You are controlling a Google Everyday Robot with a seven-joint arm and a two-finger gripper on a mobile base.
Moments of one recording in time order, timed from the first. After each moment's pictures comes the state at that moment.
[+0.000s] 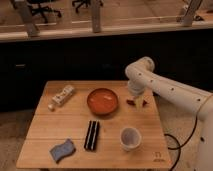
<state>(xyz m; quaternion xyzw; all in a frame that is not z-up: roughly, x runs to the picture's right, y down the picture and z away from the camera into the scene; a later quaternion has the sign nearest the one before) 0.172 0.069 0.833 -0.29 -0.04 -0.19 0.94</state>
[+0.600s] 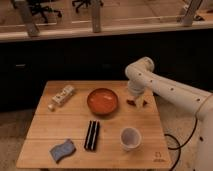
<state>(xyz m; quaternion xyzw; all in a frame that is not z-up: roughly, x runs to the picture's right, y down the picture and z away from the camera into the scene) 0.172 0.070 0.835 -0.29 -0.04 -0.22 0.93</state>
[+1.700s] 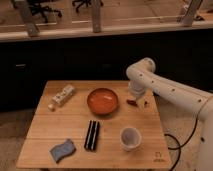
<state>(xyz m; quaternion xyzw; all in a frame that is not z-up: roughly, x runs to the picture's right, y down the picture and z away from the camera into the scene) 0.177 0.074 0.835 -0.29 -0.05 -0.24 0.92</state>
